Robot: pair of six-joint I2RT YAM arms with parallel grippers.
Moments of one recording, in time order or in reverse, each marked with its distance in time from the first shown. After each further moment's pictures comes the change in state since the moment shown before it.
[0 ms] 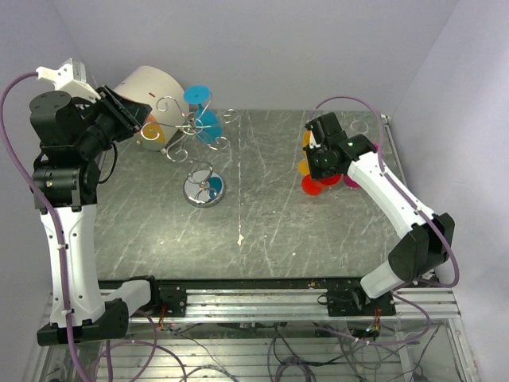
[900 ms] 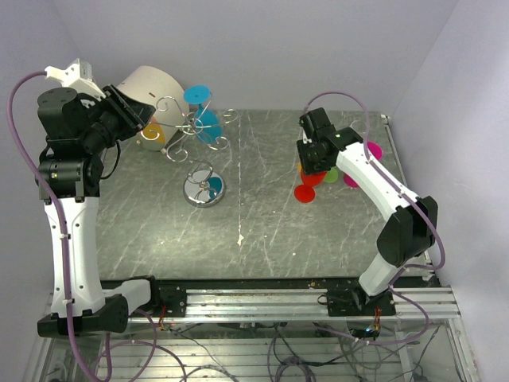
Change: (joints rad) left arm 0.000 0.037 -0.022 0.011 0.015 -0.001; right arm -0.003 0.119 0.090 0.019 0.078 0.005
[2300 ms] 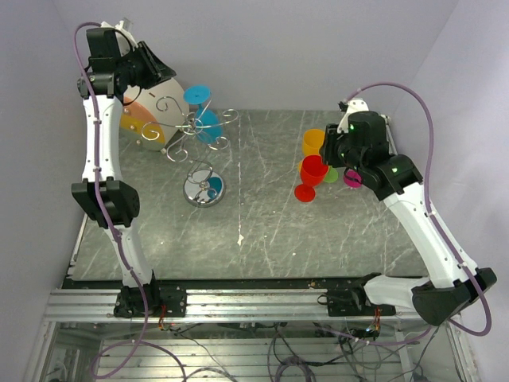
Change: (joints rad) left arm -0.015 0.885 0.755 -0.083 0.187 0.036; right arm -0.001 -0.438 -0.129 0.199 -0.012 0.036
